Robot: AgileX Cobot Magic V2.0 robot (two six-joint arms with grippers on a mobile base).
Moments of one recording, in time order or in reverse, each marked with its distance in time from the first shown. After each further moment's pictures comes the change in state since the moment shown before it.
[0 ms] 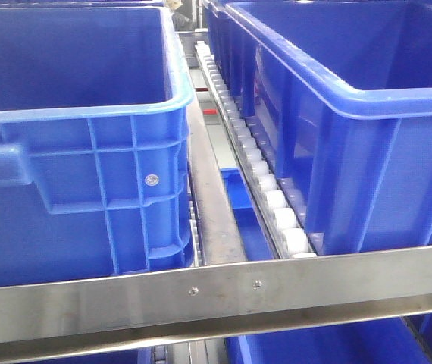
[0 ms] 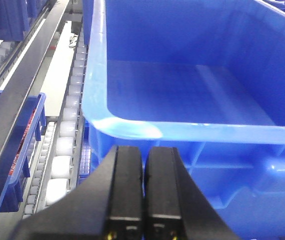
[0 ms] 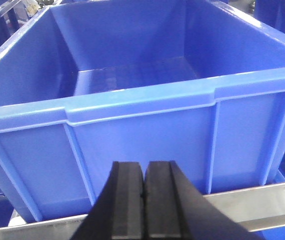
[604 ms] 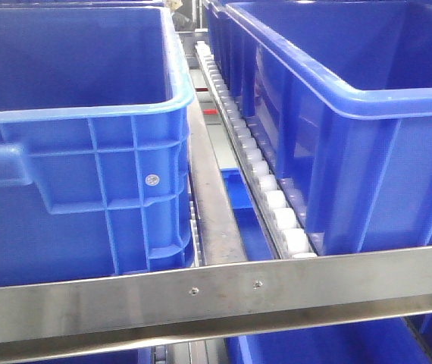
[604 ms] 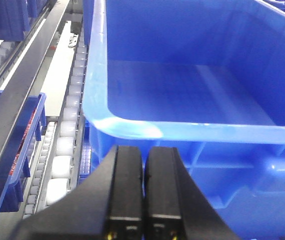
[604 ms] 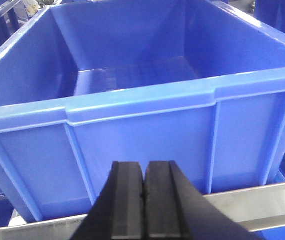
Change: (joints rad) left arm 0.000 0.000 0.000 0.000 0.002 0.000; right arm 0.000 0.000 0.000 0.000 0.000 0.000
